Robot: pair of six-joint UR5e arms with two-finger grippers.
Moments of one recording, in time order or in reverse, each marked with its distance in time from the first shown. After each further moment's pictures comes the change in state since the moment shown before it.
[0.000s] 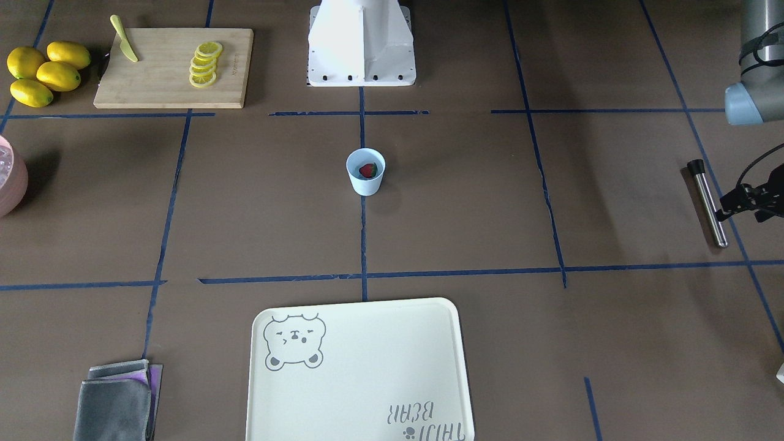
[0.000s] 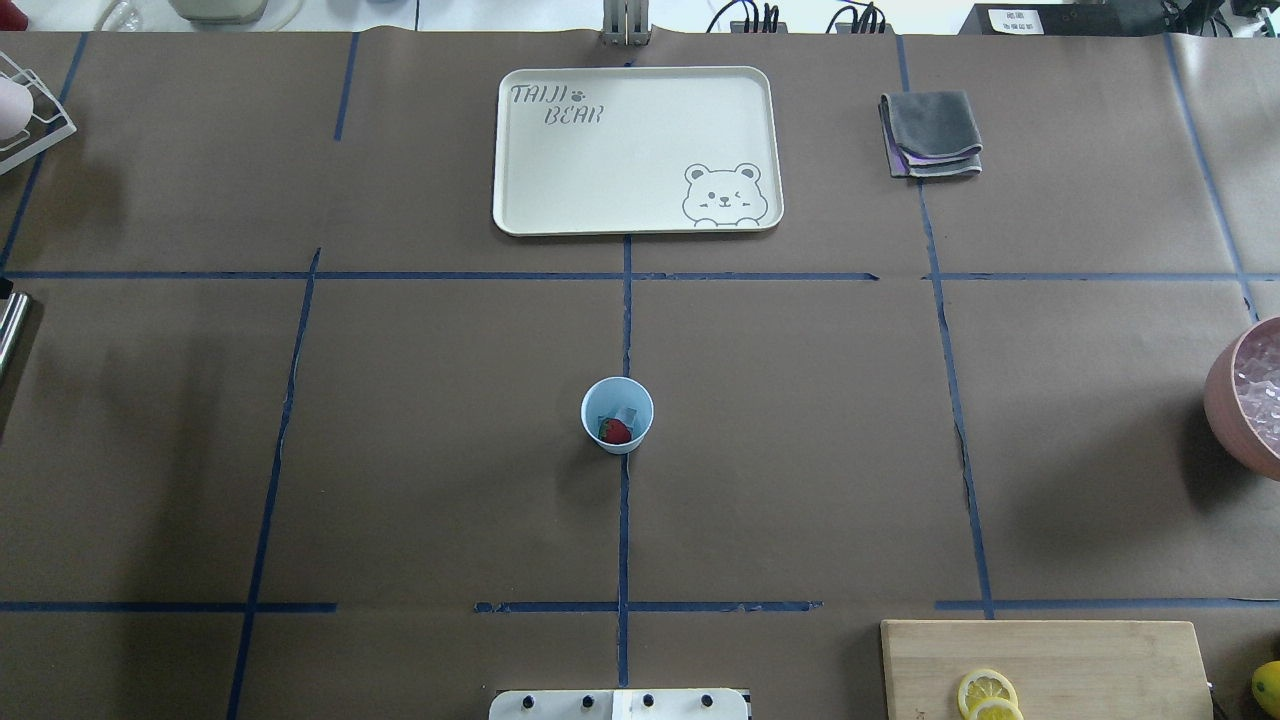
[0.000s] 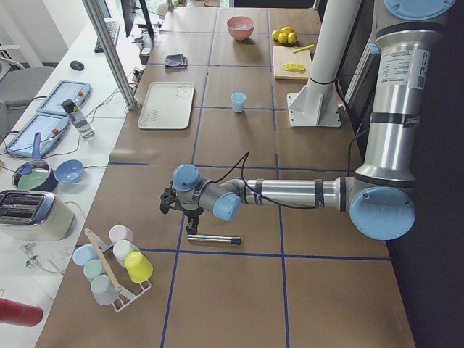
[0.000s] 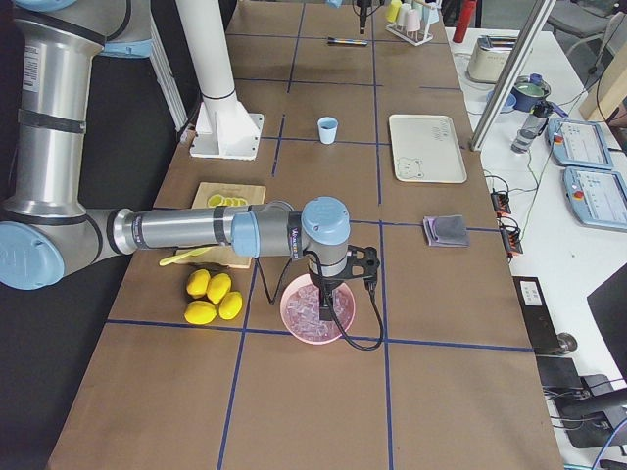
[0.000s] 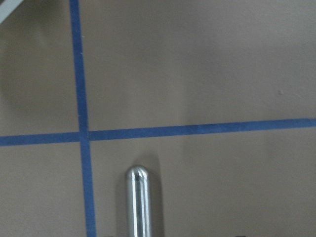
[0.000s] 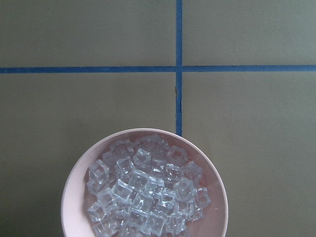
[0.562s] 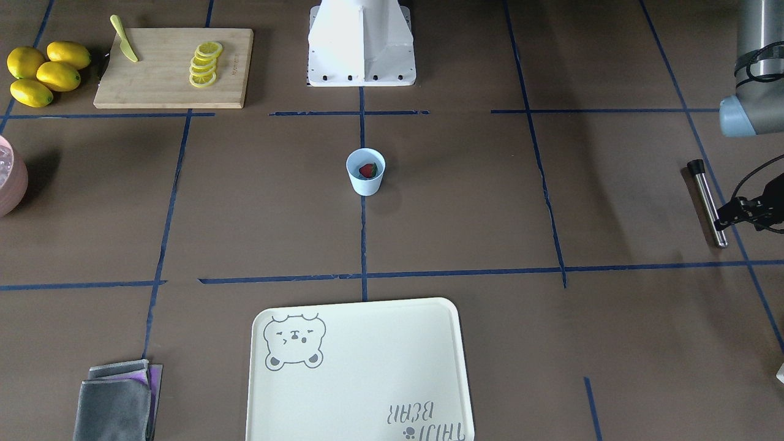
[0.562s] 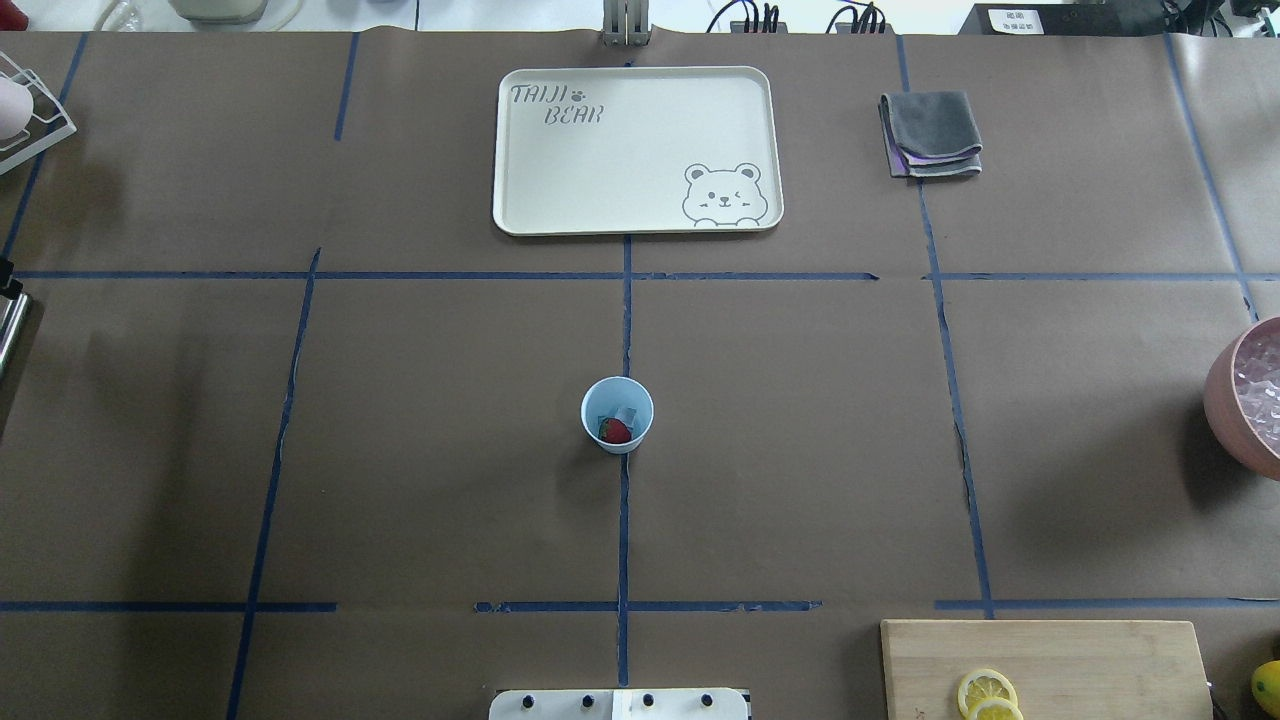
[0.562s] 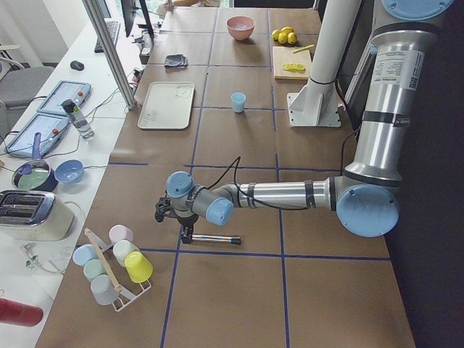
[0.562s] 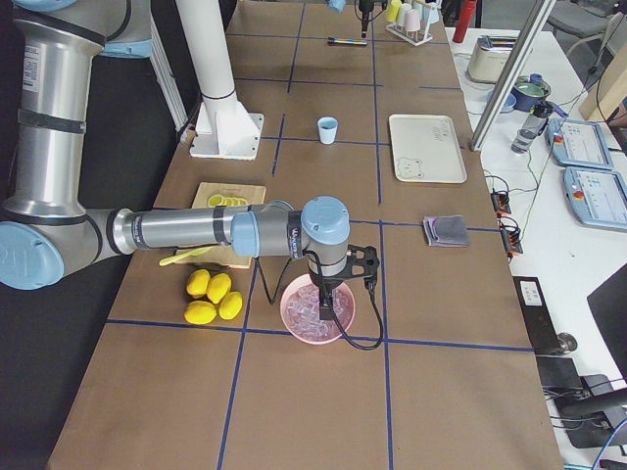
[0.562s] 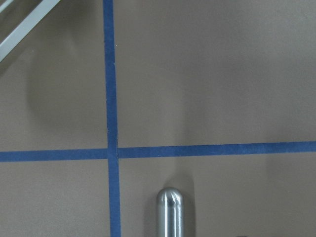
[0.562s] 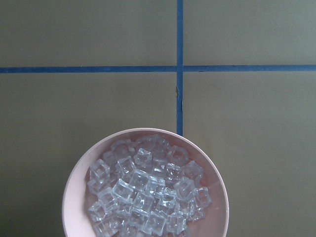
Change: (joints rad) left arm 0.036 -0.024 0.049 -0.006 0.023 -0.008; right arm 0.000 -0.002 0.001 0.000 0.001 0.000
